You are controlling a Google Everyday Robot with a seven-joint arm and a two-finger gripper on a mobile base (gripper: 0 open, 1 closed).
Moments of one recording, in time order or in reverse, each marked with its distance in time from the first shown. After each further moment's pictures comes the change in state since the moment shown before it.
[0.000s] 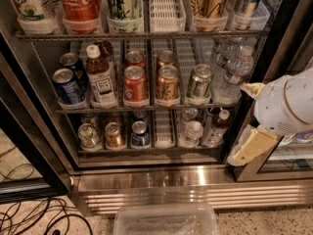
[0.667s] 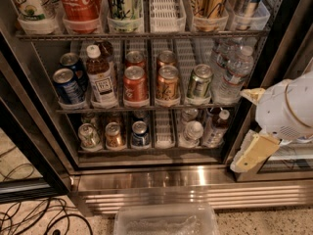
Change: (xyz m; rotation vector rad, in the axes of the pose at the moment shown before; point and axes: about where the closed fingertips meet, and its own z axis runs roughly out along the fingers) arm 0.005 0.012 -0.001 -0.052 0.017 0.003
